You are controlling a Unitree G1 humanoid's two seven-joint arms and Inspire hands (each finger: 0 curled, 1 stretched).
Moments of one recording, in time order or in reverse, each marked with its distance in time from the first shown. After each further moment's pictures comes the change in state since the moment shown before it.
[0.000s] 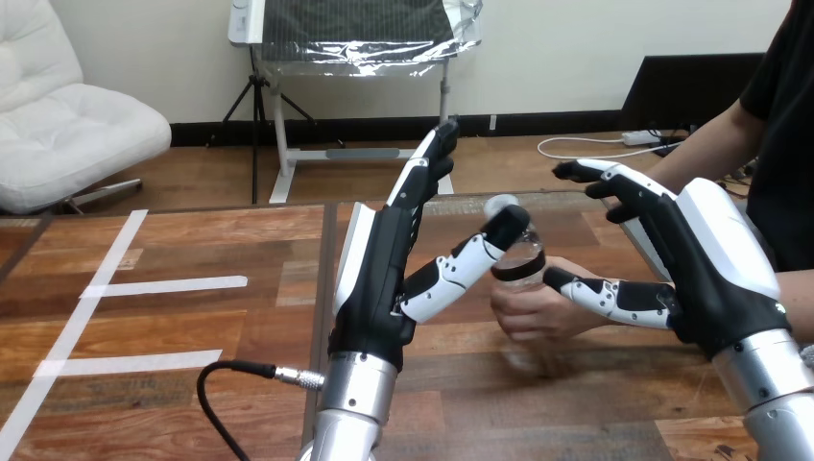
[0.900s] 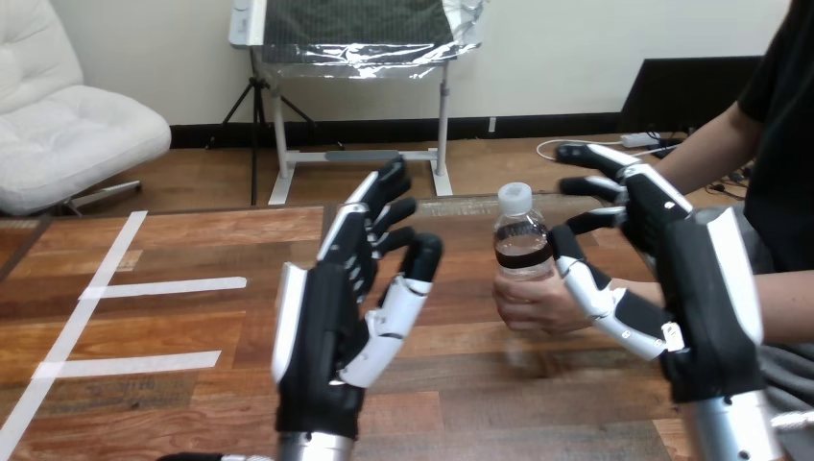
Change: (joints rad) left arm 0.278 0.015 0.013 -0.156 -0.050 -0.185 -0.012; right arm 0.140 0.271 0.017 -0.019 0.236 -0.283 -0.038
